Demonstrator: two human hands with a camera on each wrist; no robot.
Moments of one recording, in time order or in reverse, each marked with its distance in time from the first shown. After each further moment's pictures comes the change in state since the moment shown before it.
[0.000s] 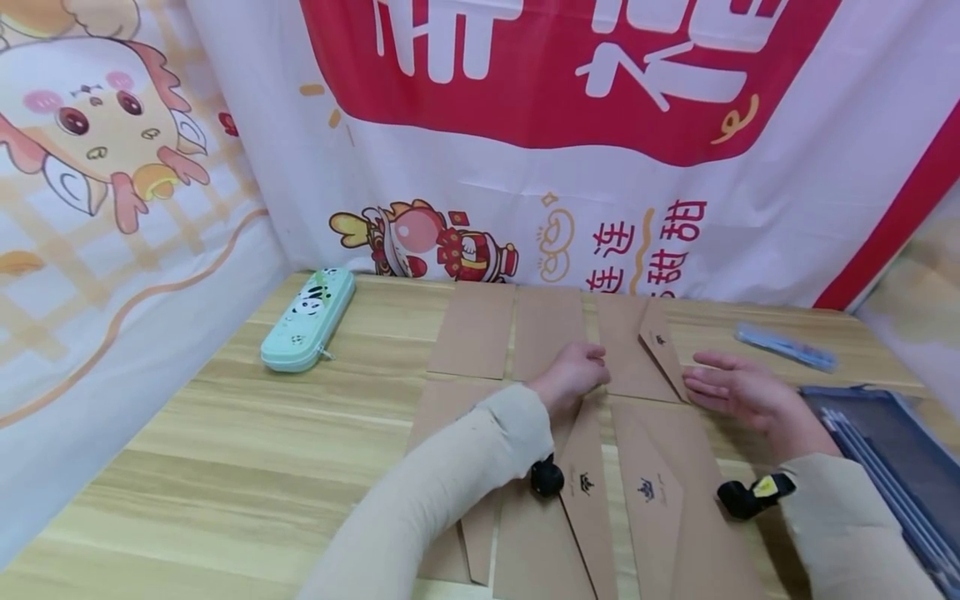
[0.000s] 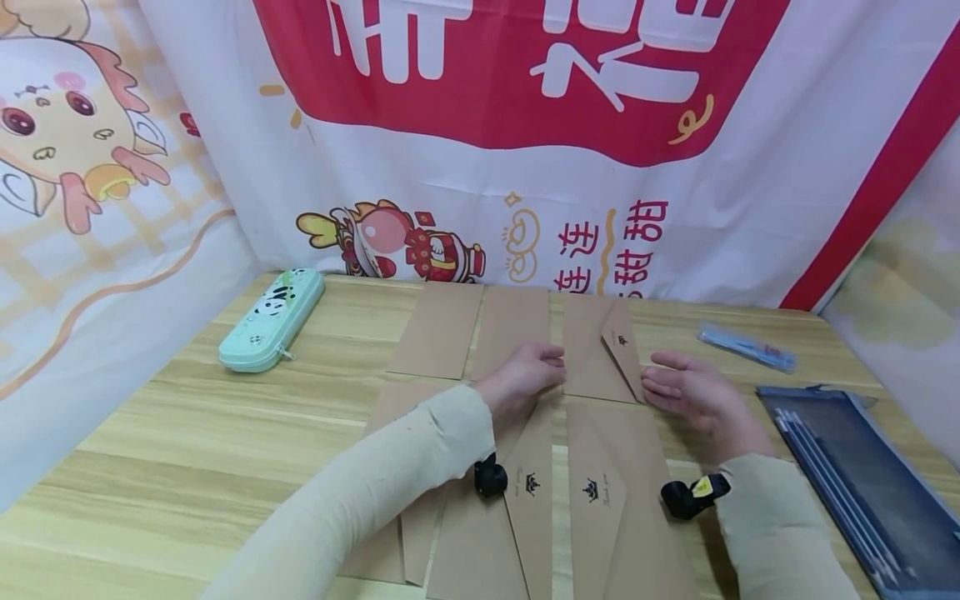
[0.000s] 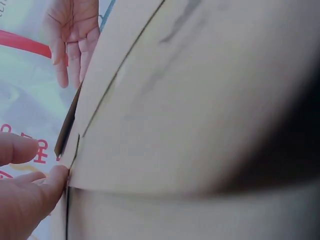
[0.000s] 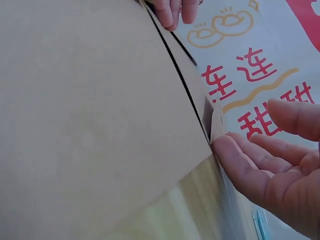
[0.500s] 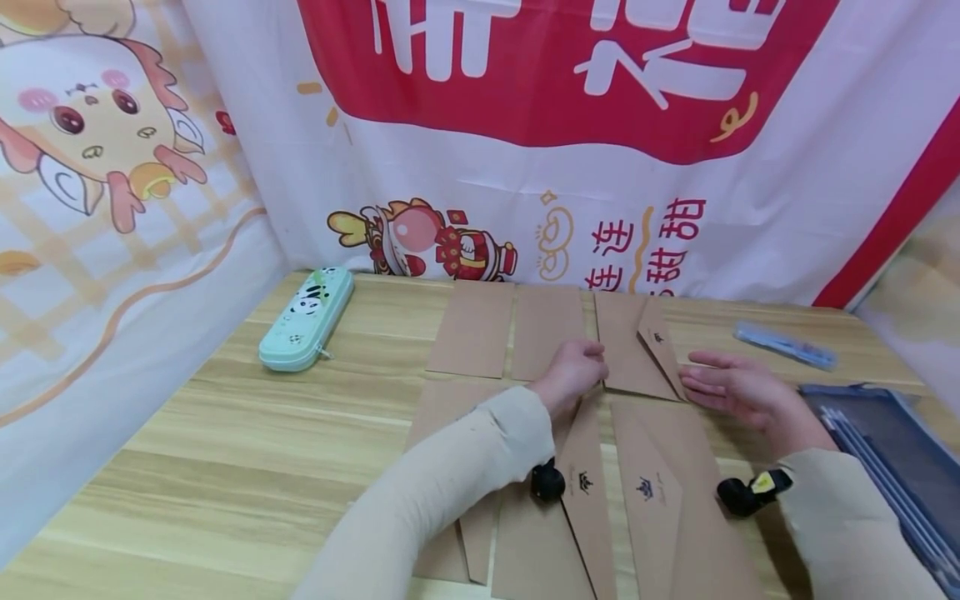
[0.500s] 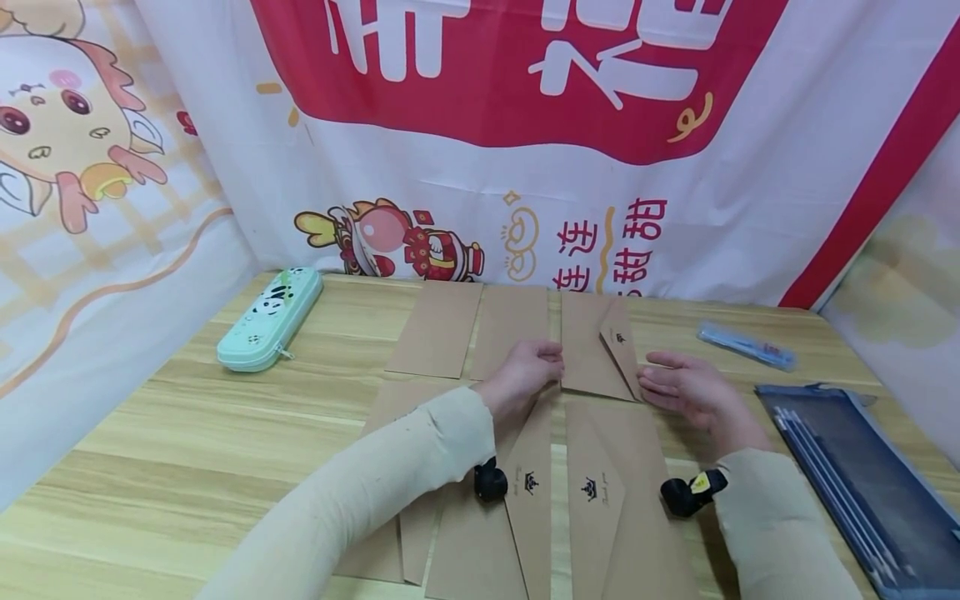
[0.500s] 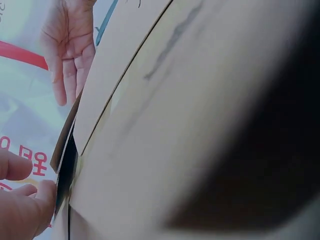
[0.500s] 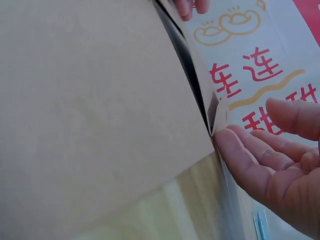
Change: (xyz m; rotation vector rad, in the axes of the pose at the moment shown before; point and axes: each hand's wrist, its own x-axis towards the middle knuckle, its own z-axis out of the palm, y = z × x) left_hand -0.003 0.001 0.004 -0.030 0.094 0.032; right_hand 0.004 0.000 0.000 -0.055 0.007 0.008
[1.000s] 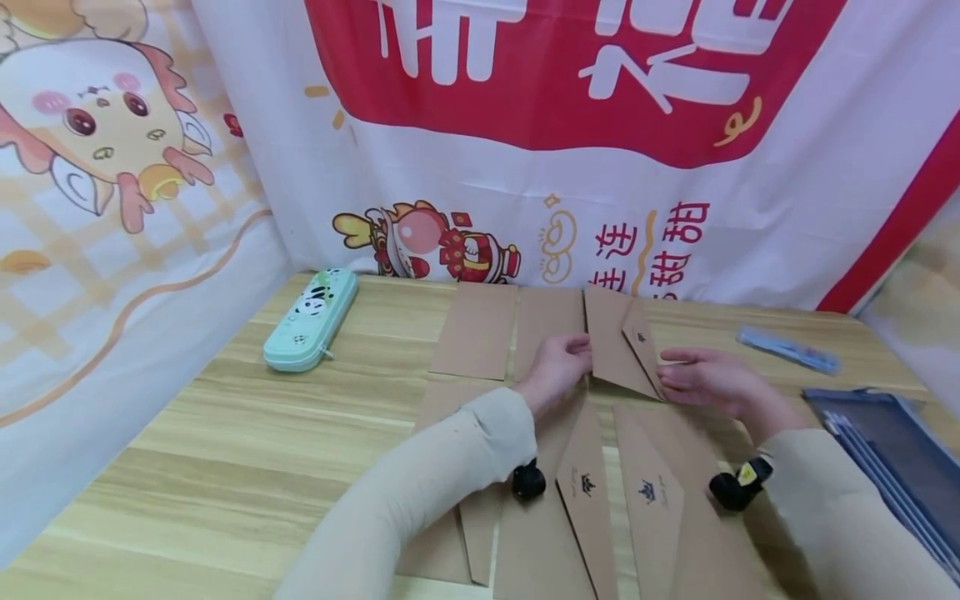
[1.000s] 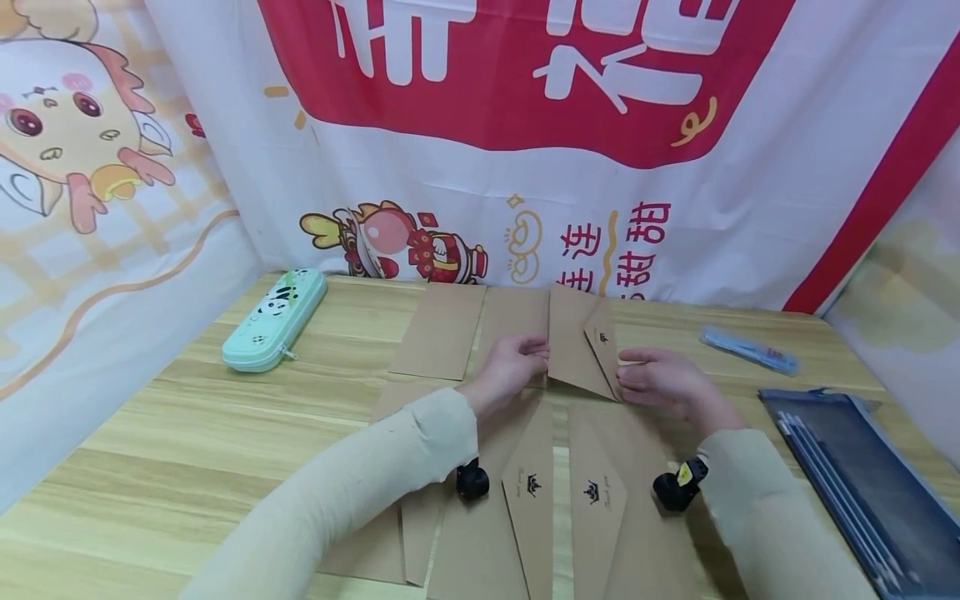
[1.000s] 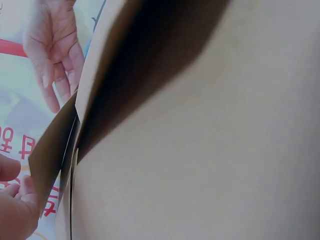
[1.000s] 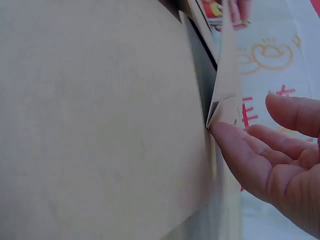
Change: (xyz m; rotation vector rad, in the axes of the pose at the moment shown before) left_hand 0.001 -0.003 -0.022 -0.025 0.040 0.103; right_hand 0.016 -0.012 0.029 -0.278 -0.076 0.001
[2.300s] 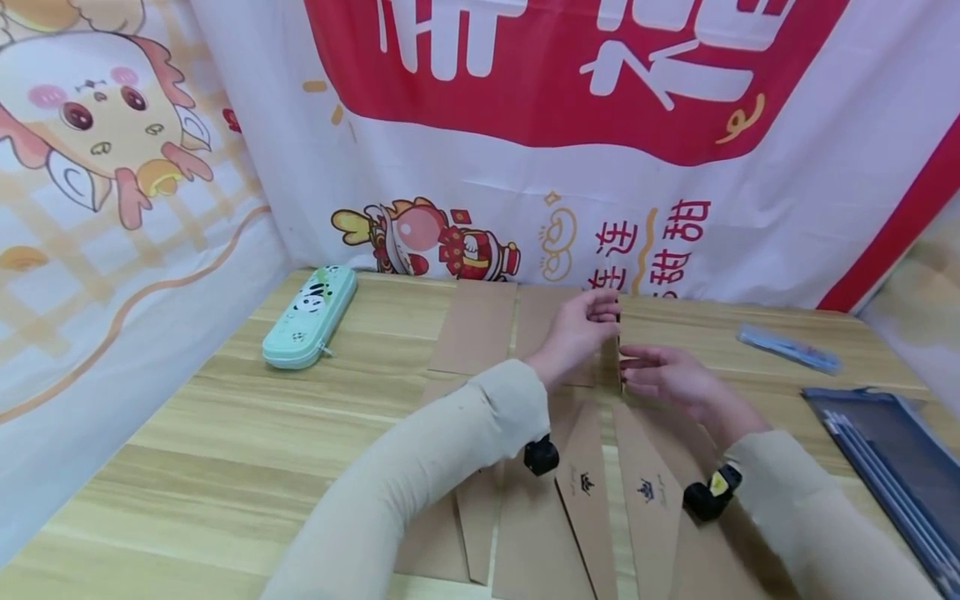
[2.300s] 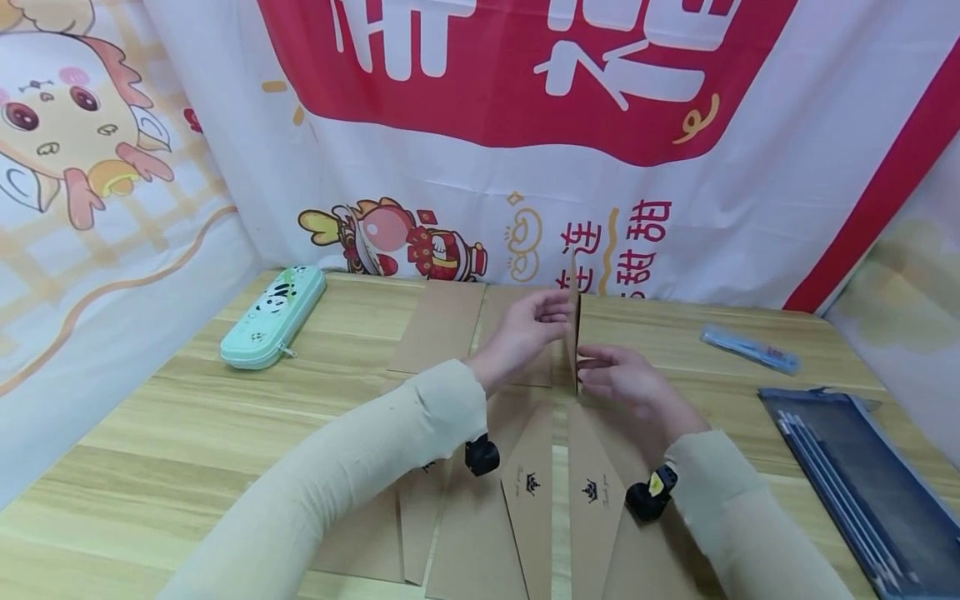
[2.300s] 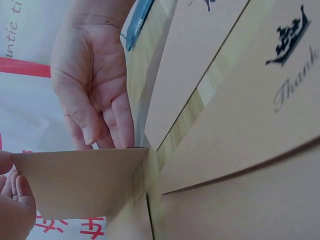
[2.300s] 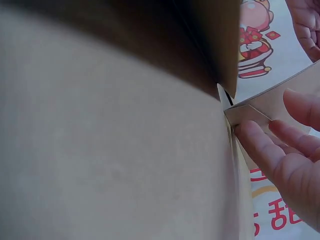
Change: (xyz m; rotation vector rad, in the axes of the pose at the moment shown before) left_hand 0.000 0.055 0.006 -0.008 -0.058 0.156; right_hand 0.013 -0.008 0.036 0.007 -0.035 -0.098
